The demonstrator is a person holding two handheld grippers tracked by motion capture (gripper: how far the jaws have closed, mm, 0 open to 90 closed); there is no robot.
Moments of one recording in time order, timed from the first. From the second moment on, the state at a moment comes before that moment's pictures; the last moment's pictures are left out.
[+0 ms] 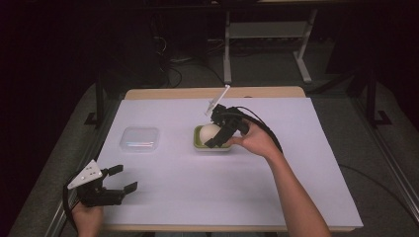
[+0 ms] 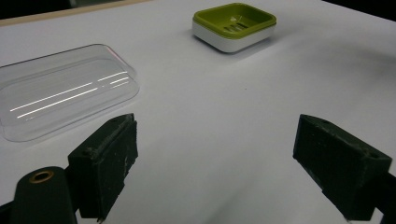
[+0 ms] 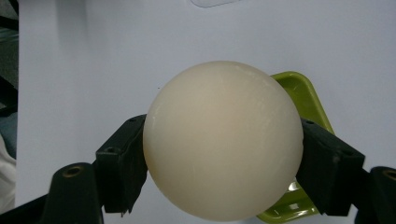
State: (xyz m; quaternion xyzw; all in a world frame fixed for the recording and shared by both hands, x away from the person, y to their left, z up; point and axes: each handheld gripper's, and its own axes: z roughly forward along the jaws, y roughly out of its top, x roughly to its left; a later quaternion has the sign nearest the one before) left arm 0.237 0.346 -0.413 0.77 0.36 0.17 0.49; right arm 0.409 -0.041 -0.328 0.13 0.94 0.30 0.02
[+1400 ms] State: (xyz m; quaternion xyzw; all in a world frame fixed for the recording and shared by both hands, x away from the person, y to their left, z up) left arm 0.237 0.346 -0.414 0.77 0.36 0.16 0.49; right arm 0.448 -0.037 -0.367 0.18 0.94 0.27 0.00
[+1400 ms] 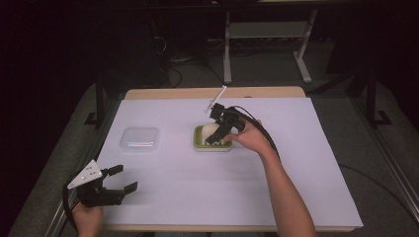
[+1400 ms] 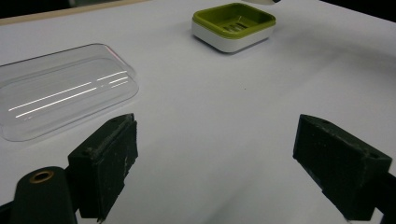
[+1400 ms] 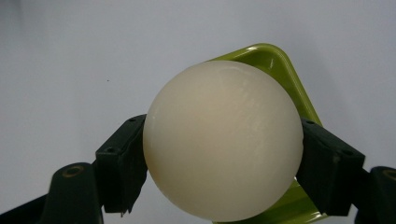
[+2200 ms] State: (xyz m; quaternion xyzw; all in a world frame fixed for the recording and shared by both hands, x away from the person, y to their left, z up) left arm 0.237 0.347 -0.414 0.77 0.37 0.17 0.50; right arm 0.461 -0.038 -0.382 0.21 0.94 0.26 0.01
